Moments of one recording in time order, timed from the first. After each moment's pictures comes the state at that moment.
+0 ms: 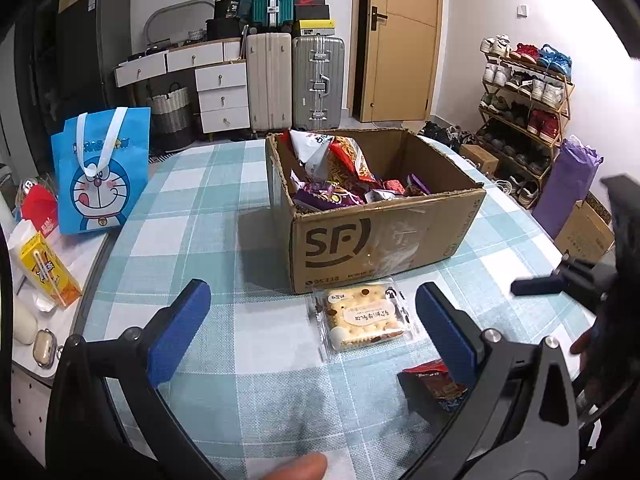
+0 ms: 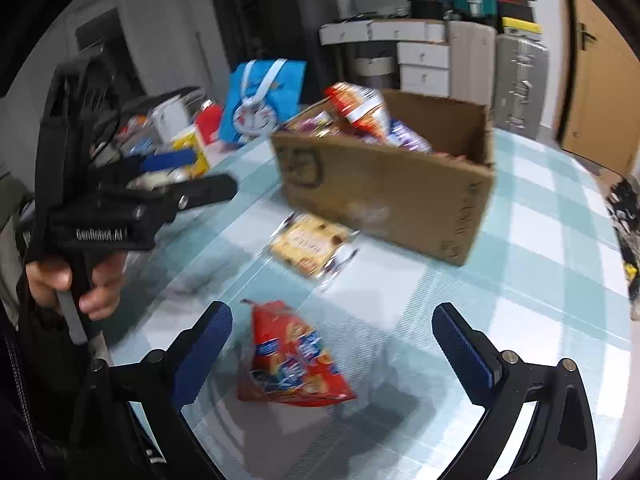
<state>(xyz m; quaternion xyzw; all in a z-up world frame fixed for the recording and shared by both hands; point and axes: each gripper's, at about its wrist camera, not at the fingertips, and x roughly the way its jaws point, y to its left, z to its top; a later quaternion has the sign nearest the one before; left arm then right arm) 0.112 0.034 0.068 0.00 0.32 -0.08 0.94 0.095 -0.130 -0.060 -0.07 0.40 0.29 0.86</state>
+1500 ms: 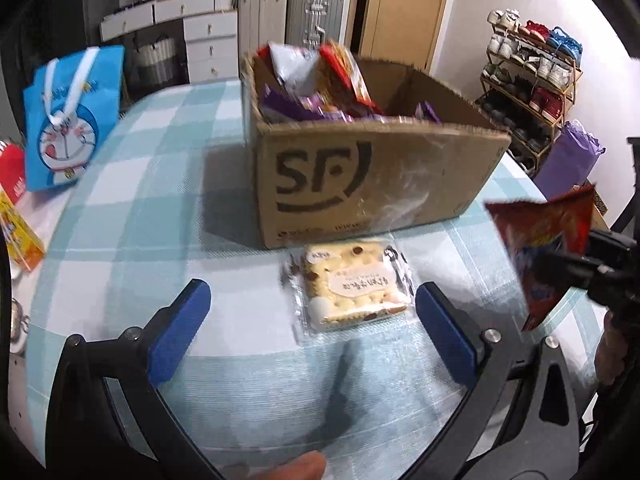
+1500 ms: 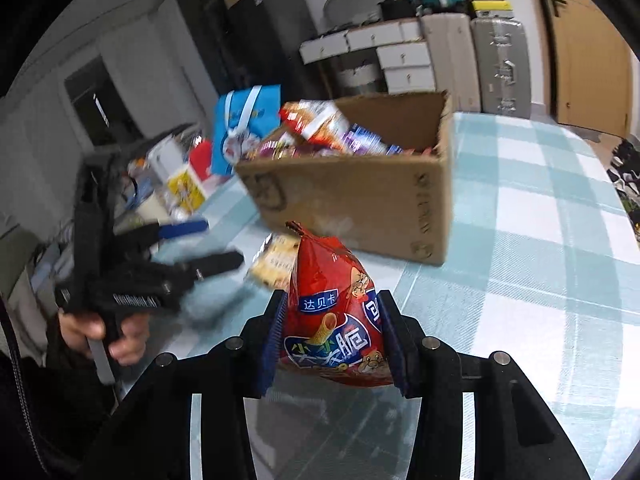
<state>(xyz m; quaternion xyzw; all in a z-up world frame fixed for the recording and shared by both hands) 0.158 0.013 -0.002 -0.02 0.42 -0.09 0.90 0.115 -0.180 -0.056 0.03 0.38 0.28 0.88</state>
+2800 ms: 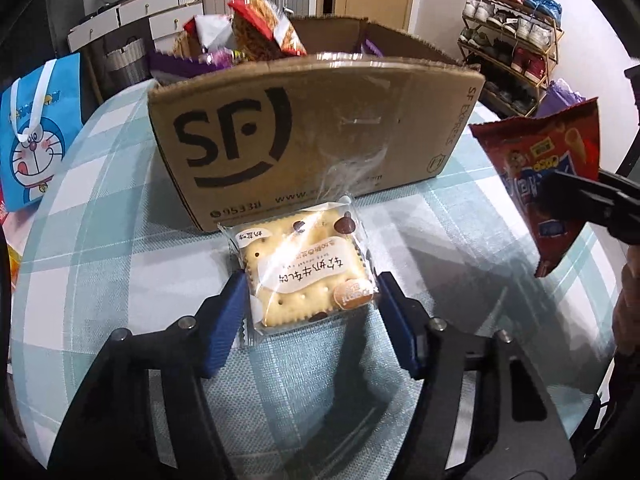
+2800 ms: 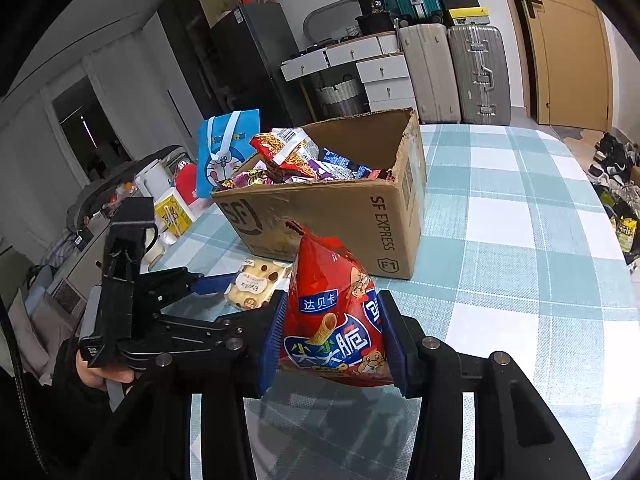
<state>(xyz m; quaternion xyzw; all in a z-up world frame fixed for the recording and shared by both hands) 0.198 -0.052 -0.034 0.03 0.43 -0.13 0.89 0.116 -0.197 -0.051 0.04 0.37 0.26 0.89</state>
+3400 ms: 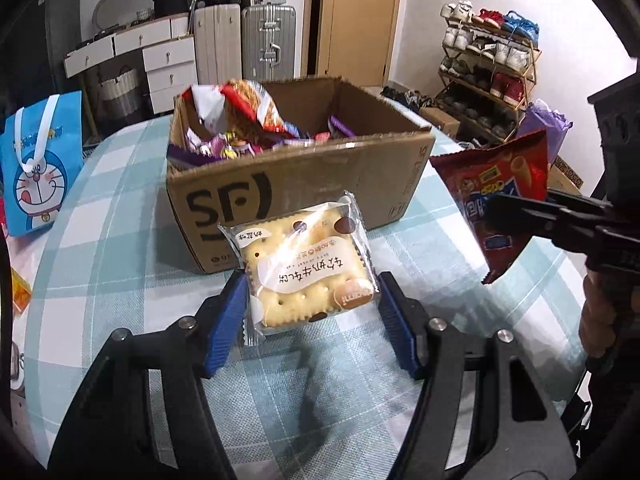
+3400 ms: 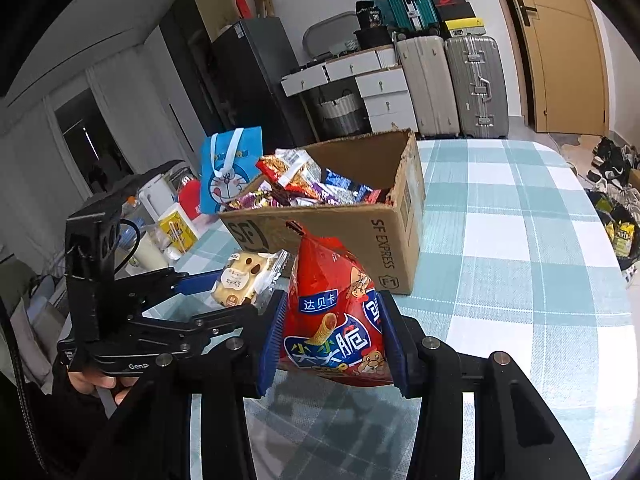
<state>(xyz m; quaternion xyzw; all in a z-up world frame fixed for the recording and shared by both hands) 0.145 -0.041 0.023 0.02 0.37 -0.16 0.92 0.109 -0.203 -0.038 0.06 0.34 0.26 0.90</state>
